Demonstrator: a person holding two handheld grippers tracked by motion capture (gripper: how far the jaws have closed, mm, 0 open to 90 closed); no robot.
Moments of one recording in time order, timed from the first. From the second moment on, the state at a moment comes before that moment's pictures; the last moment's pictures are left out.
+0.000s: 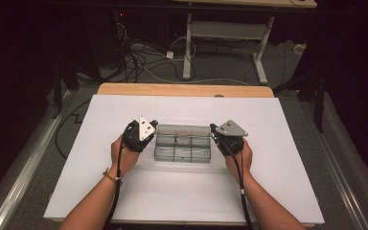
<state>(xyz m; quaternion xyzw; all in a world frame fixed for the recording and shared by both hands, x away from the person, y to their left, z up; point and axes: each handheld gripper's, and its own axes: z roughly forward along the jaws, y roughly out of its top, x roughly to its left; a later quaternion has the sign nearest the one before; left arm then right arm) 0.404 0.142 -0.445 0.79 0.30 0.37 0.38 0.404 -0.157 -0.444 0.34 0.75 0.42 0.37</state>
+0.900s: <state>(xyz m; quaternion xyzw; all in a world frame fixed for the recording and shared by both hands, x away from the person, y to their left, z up) 0.401 0.142 -0.452 0.80 0.30 0.37 0.37 0.402 -0.156 -0.446 0.34 0.76 0.42 0.37</state>
